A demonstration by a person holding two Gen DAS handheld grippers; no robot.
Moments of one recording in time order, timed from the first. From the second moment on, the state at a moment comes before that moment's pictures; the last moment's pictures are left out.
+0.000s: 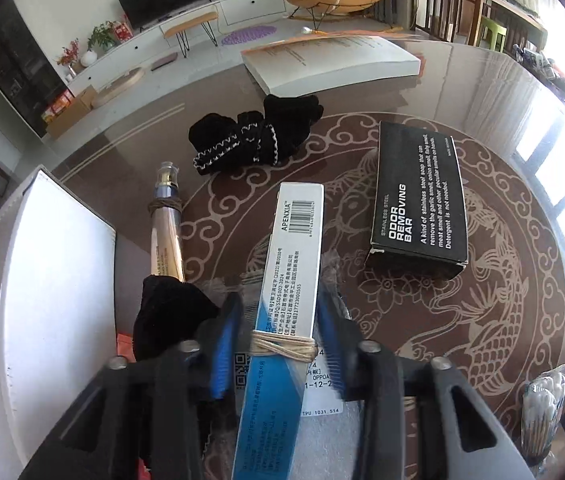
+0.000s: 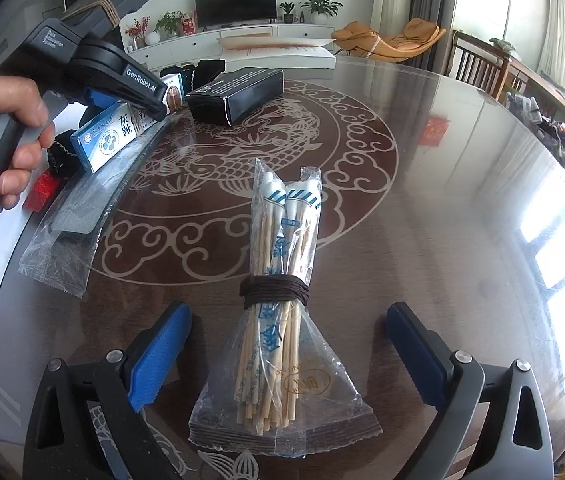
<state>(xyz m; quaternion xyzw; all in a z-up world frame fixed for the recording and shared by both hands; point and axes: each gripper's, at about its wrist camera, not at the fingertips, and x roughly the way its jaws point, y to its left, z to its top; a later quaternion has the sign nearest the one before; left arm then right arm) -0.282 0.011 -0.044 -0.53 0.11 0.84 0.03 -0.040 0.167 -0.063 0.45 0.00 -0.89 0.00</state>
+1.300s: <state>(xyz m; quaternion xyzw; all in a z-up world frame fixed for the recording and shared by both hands) -0.034 -0.298 0.027 -0.49 -0.07 0.86 -0.15 -0.027 -0.130 0.062 0.48 -0.01 -0.80 0.36</state>
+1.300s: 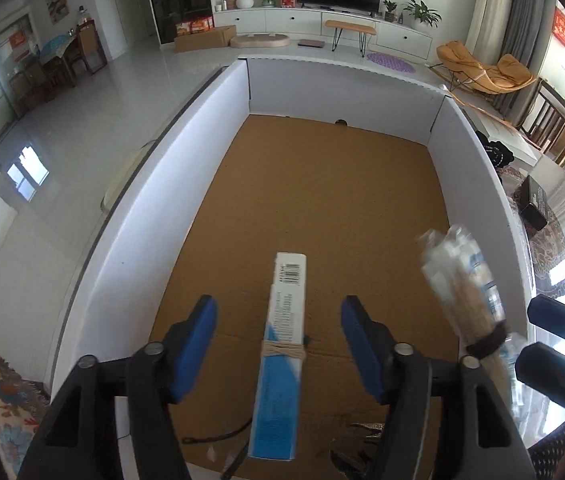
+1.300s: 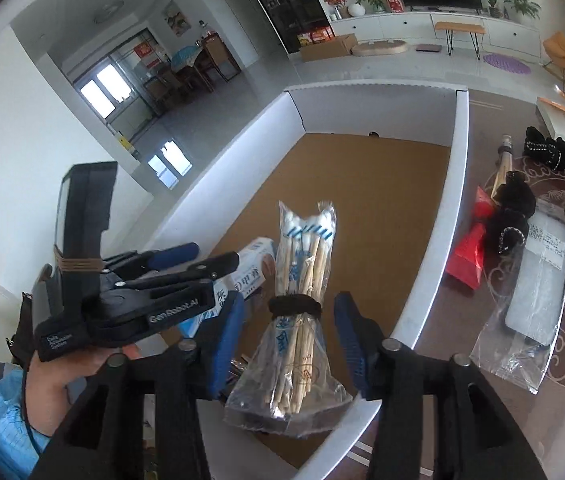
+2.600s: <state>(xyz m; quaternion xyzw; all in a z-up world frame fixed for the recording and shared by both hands) -0.029 0.006 -0.056 -0.45 0.00 0.89 0.11 -0.026 0.198 -0.057 0.45 -0.03 -0.88 -0.12</state>
